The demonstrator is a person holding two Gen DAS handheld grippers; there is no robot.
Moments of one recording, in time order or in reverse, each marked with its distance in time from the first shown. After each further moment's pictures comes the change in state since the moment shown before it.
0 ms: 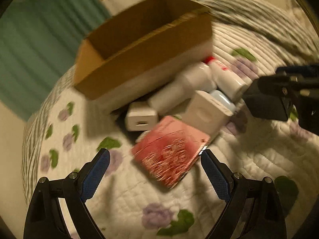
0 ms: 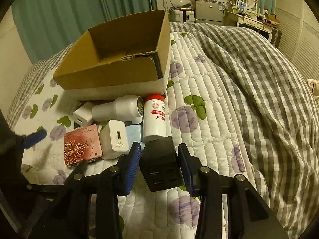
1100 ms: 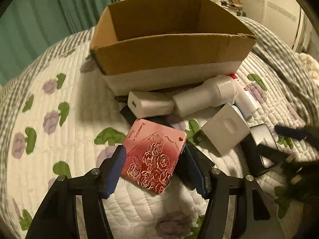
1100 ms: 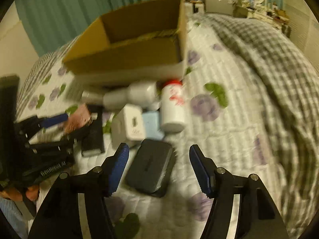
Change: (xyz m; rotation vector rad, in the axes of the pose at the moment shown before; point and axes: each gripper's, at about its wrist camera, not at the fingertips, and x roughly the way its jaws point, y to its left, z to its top) left arm 0.037 0.089 -0.007 -0.283 0.018 -0.242; right arm 0.028 0.031 -0.019 -0.046 0.099 0.065
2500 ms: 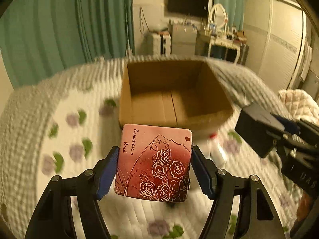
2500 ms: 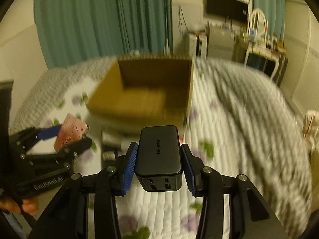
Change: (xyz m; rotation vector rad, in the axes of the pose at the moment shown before) left arm -0.086 -0.004 0.063 -0.101 -0.233 -0.004; right arm -0.113 0.028 0.067 -0.100 -0.305 -0.070
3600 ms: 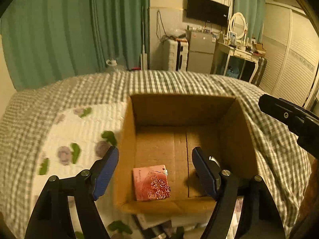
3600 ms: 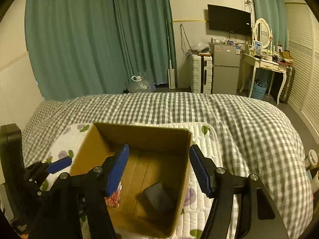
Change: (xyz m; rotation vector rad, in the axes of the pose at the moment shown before) left arm 0.061 0.013 0.077 -0.085 -0.018 0.089; right arm 0.086 -0.043 0.117 0.045 -0.097 0.059
